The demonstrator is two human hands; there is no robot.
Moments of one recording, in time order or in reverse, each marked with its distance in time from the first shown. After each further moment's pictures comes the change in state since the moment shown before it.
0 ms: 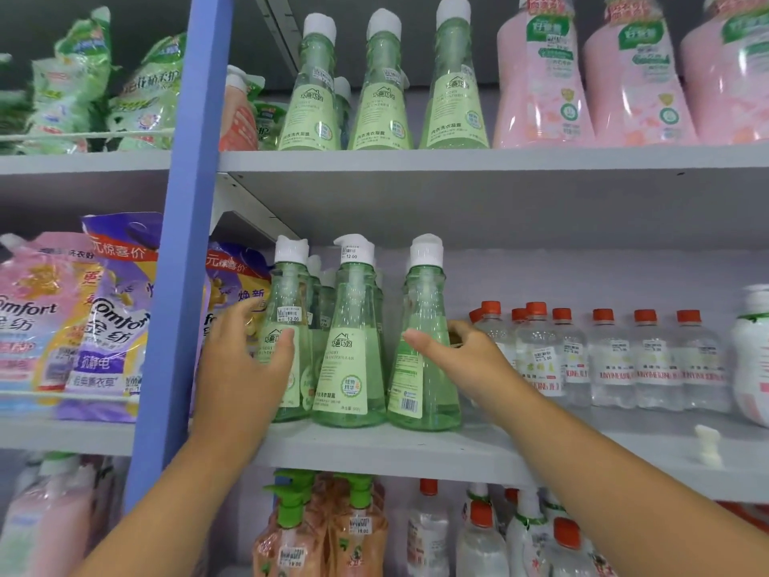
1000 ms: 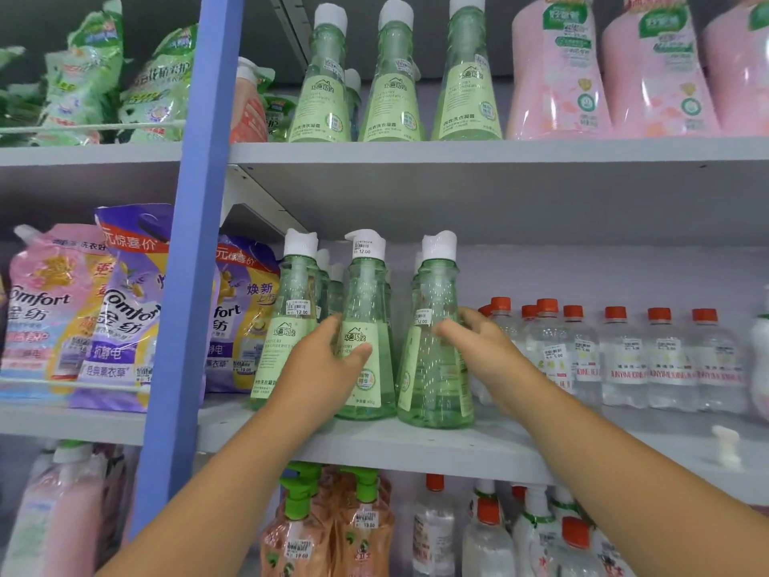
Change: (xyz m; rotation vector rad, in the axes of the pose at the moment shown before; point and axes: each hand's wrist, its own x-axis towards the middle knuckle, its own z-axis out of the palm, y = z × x) left_hand -0.004 0.032 0.038 -0.024 -0.451 -0.171; right_hand 0.009 -0.001 -0.003 0.127 -0.037 0.019
